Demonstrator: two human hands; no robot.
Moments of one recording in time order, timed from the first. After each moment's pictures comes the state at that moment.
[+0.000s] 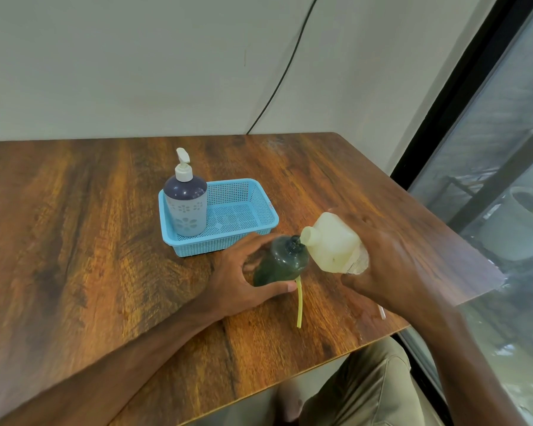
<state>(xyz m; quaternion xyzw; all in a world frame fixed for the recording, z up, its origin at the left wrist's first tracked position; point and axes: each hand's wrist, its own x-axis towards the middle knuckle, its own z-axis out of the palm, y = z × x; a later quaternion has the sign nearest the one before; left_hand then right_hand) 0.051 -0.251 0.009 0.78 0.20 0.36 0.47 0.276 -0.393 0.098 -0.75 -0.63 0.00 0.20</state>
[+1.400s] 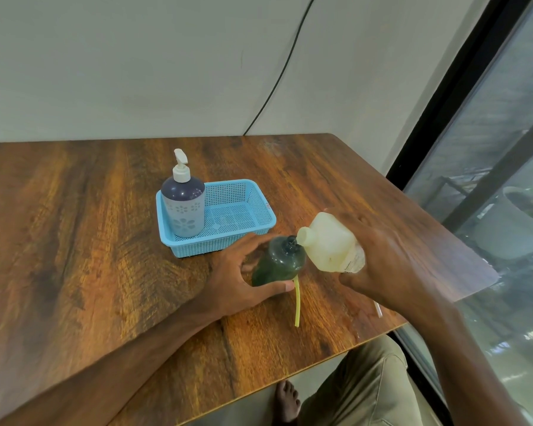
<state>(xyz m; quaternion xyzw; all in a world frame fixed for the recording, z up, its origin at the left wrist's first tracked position) 0.052 -0.249 0.005 0.77 0.20 0.36 0.49 0.270 -0.393 0.106 -0.75 -0.64 0.00 0.19</state>
